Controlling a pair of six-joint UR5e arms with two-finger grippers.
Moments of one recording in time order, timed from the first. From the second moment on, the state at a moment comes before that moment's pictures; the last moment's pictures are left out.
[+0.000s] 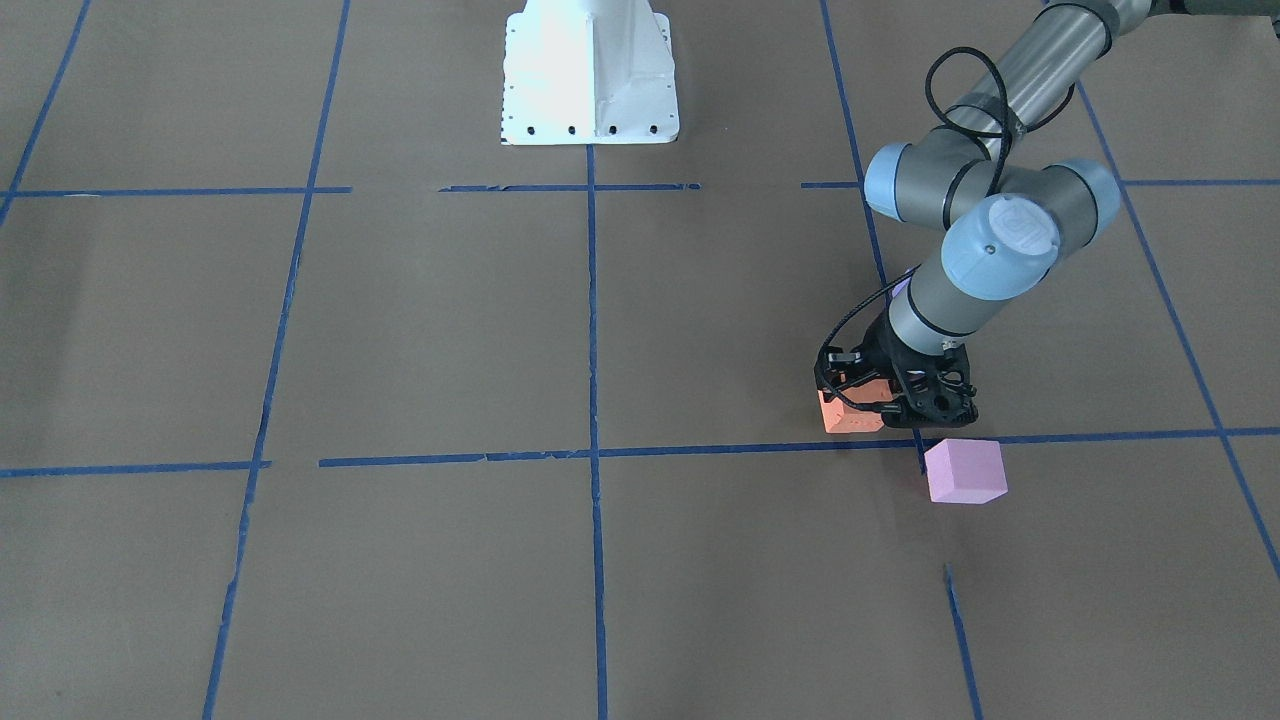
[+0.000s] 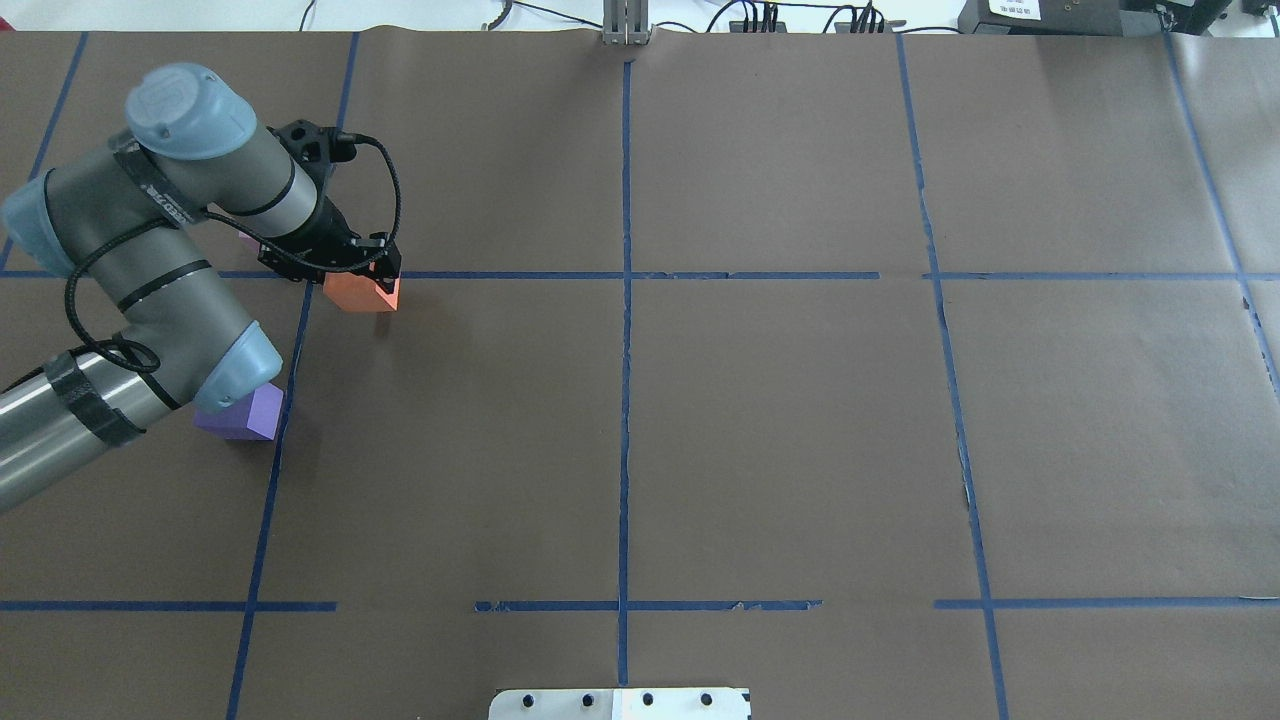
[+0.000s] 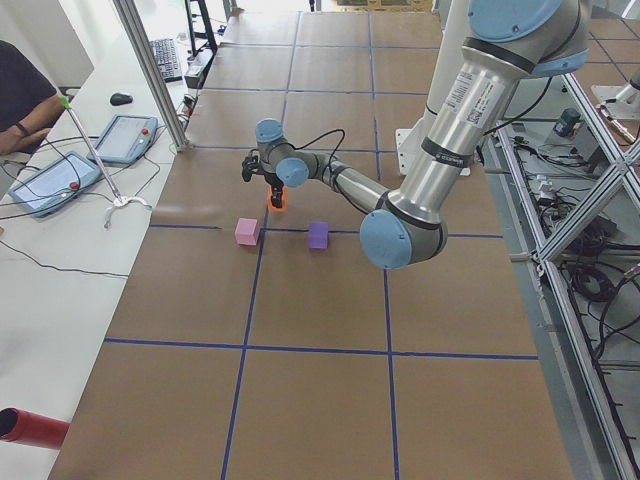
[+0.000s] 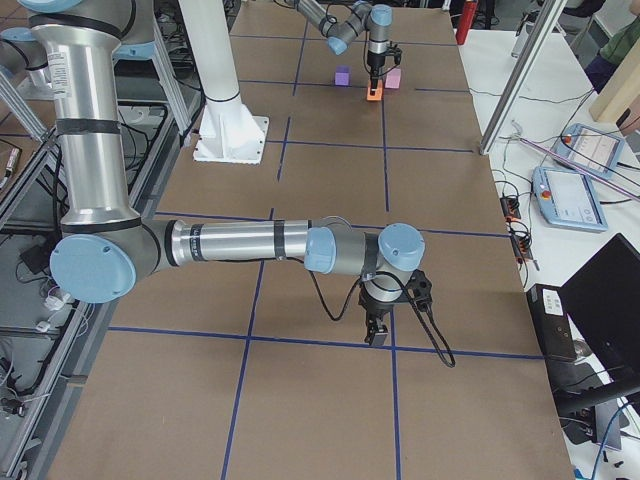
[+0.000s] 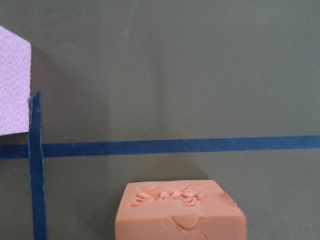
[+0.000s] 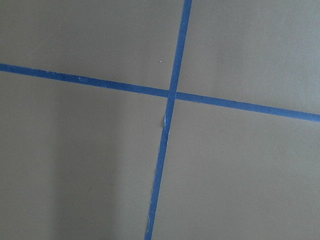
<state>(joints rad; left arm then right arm) -0.85 -2.06 -1.50 -1.86 -2.15 -0.96 1.52 -1.51 1.59 -1.72 2.29 -0.16</state>
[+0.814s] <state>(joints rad) -0.97 -1.86 -1.75 -1.75 -2.17 -0.80 1.52 -1.51 1.59 -1.72 2.29 -0.16</state>
